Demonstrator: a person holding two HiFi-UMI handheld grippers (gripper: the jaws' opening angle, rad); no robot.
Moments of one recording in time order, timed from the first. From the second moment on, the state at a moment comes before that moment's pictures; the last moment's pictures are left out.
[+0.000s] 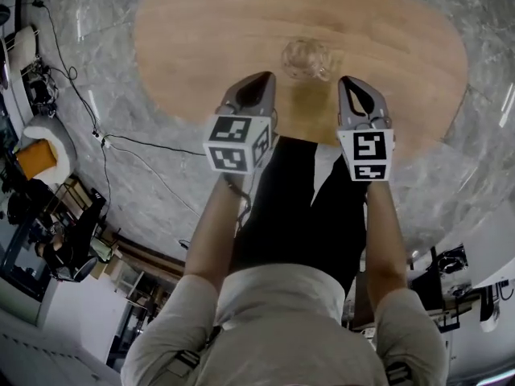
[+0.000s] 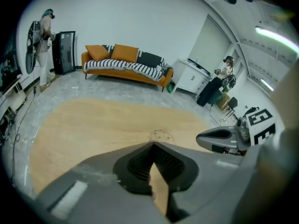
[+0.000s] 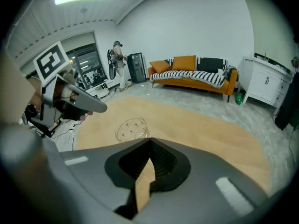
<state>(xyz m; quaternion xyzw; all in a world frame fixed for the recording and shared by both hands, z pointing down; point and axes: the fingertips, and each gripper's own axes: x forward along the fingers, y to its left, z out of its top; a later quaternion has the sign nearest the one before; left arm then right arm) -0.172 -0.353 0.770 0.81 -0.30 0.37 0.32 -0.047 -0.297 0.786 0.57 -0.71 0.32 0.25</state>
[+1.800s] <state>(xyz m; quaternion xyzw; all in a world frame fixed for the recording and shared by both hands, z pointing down) -0.175 -0.359 0.814 0.79 -0.22 0.45 0.35 -0.093 -0.309 0.867 0.47 -0.75 0.22 0.42</state>
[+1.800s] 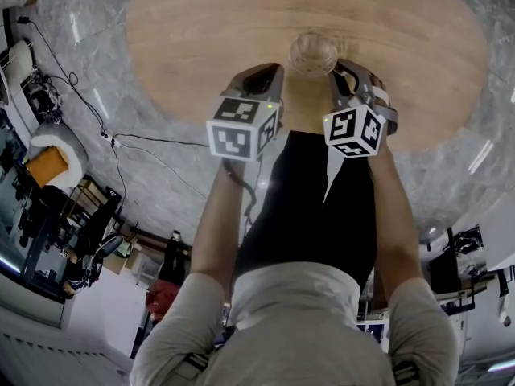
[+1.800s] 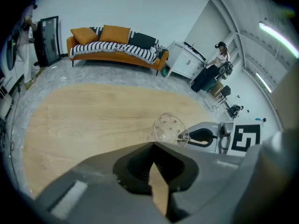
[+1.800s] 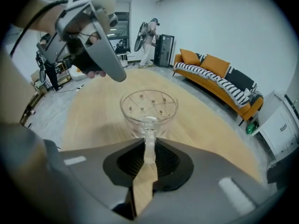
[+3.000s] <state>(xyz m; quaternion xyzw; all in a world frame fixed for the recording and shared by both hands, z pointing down) -0.127 -0.331 0.668 0.82 -0.30 0.35 0.34 -0.032 -0.306 0.685 0.54 -0.76 0.16 0.32</state>
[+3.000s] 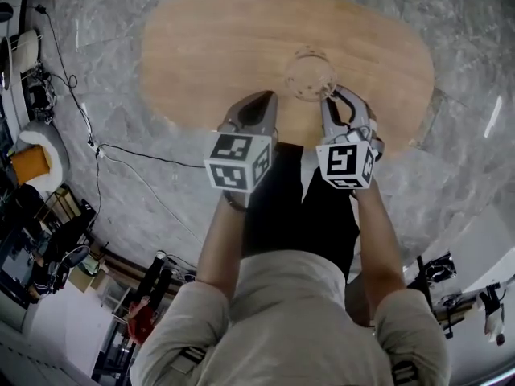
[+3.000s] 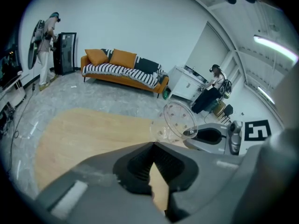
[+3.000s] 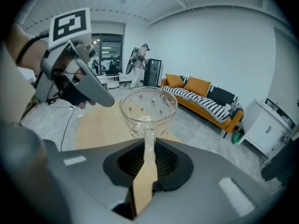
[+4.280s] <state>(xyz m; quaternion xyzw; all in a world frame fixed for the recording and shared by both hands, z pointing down) -0.035 -0.324 0.441 0.89 -0.34 0.21 0.23 0.046 -0.267 0.425 0.62 -0.76 0.05 0.19</state>
